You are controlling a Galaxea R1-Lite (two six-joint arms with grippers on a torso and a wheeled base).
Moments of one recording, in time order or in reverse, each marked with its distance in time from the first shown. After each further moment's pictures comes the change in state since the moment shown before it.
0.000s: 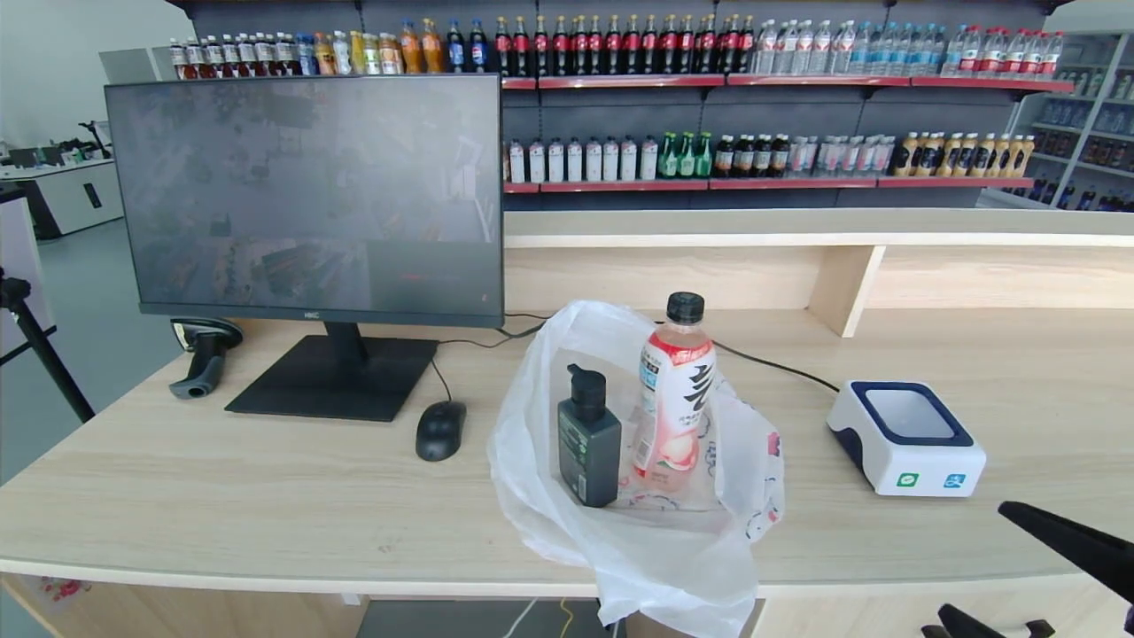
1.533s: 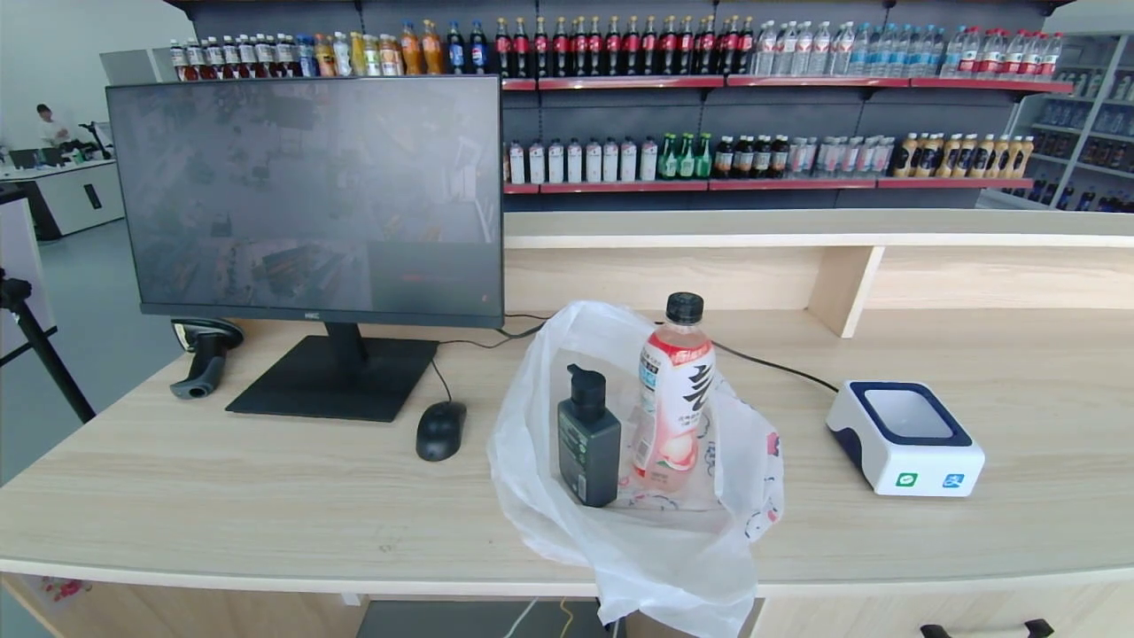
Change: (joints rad) left arm 0.000 0.000 0.000 0.000 0.000 0.004; right arm -0.647 -0.769 -0.004 0.817 0.021 -0.007
